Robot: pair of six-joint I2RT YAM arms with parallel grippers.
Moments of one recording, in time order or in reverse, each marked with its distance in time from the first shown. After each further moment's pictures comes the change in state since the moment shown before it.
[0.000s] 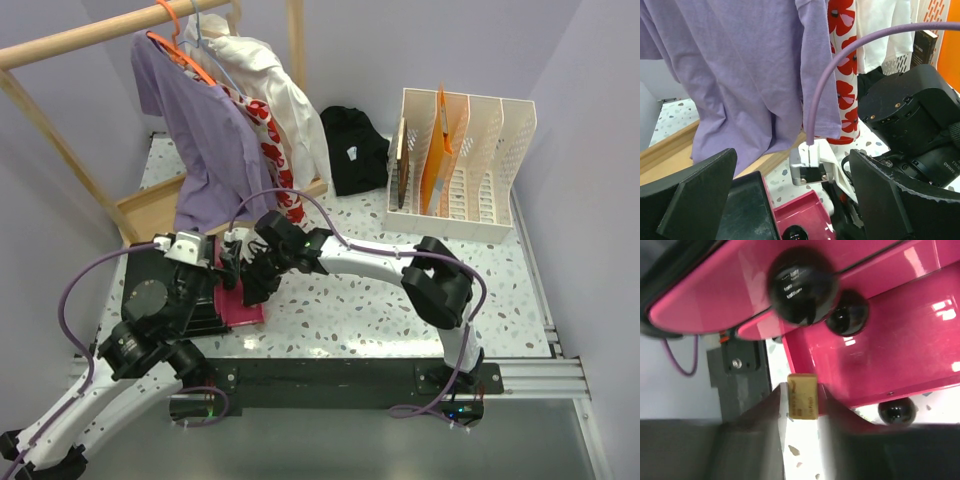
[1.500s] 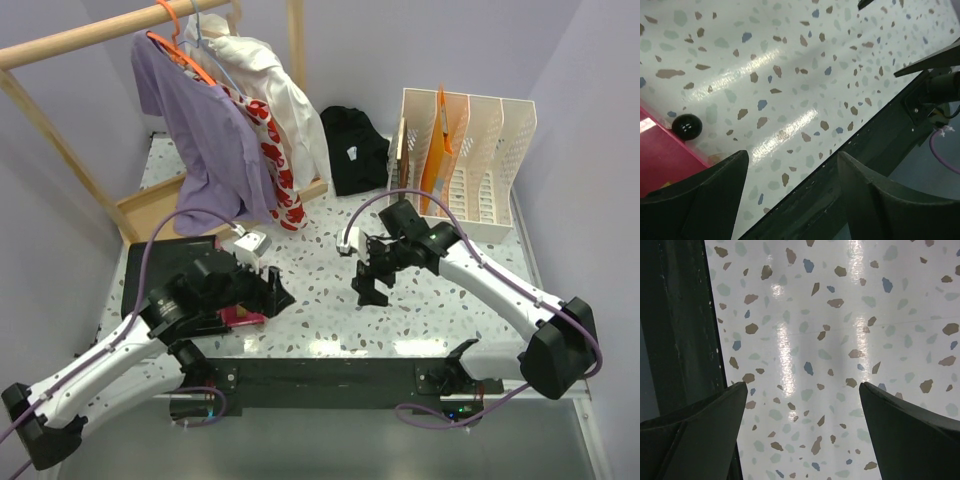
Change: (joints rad) left arm -0.032 0.377 0.085 -0.340 0.610 -0.528; right arm -0.423 -0.716 -0.502 -0.506 0.013 -0.746
